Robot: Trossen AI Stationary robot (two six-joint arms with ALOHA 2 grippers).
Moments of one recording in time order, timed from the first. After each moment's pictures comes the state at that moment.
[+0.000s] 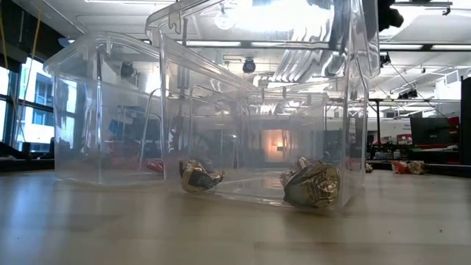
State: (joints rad) left arm -0.37 0.86 0.83 0.12 -0.64 -0.14; right arm 0.22 1.30 1.28 -1.18 0.59 0.98
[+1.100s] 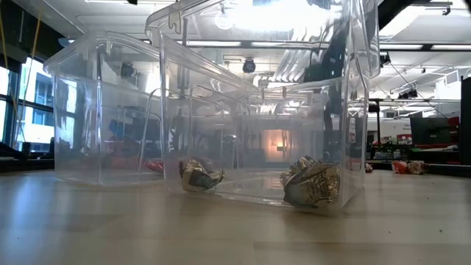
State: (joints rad) left arm -0.07 0.86 0.83 0.12 -0.42 -0.13; right arm -0.93 1.72 1.27 -0.87 0.29 0.70
